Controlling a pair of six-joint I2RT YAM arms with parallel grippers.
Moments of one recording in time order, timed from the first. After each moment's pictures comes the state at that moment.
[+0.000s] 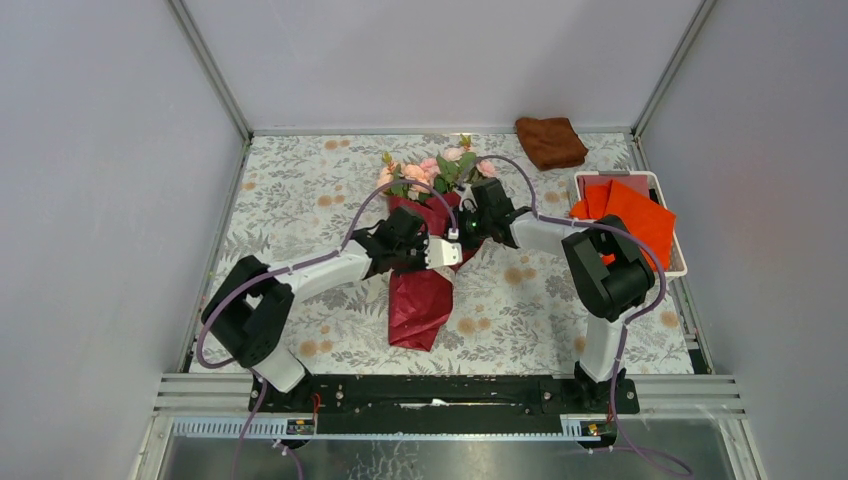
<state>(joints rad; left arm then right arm) -0.69 1.61 0.97 -0.29 0.16 0.80 0.52 1.89 1.12 -0.04 -0.50 0.55</state>
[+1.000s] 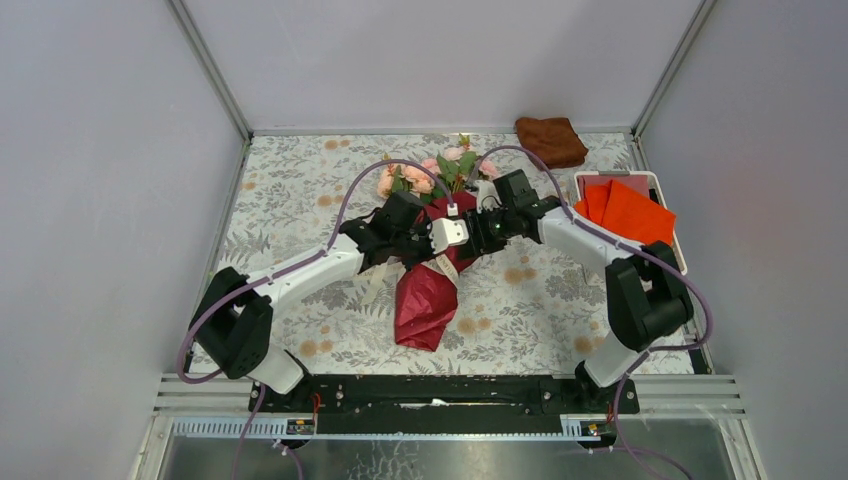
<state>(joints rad) -0.70 1.53 1.07 -0.36 0.32 0.57 0.47 1.69 1.14 -0.46 -0.54 0.16</state>
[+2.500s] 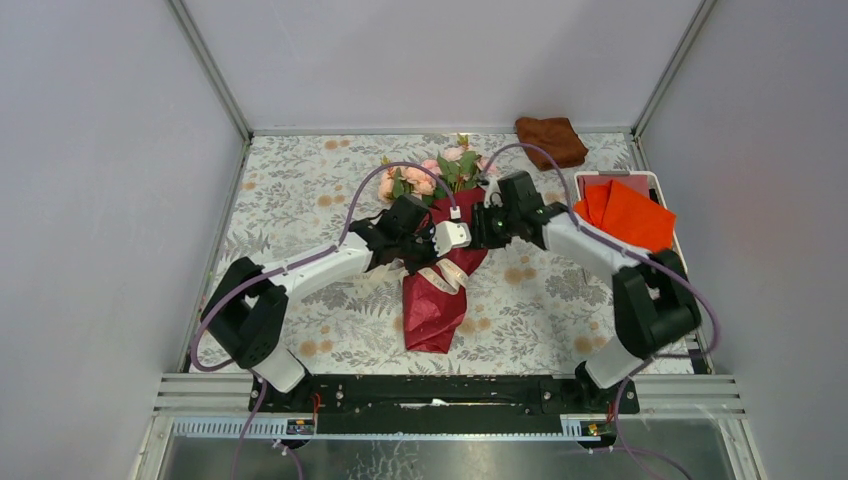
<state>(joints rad) -0.70 1.59 1.07 -0.36 0.35 0.51 0.46 1.66 1.11 -0.36 -0.41 0.28</state>
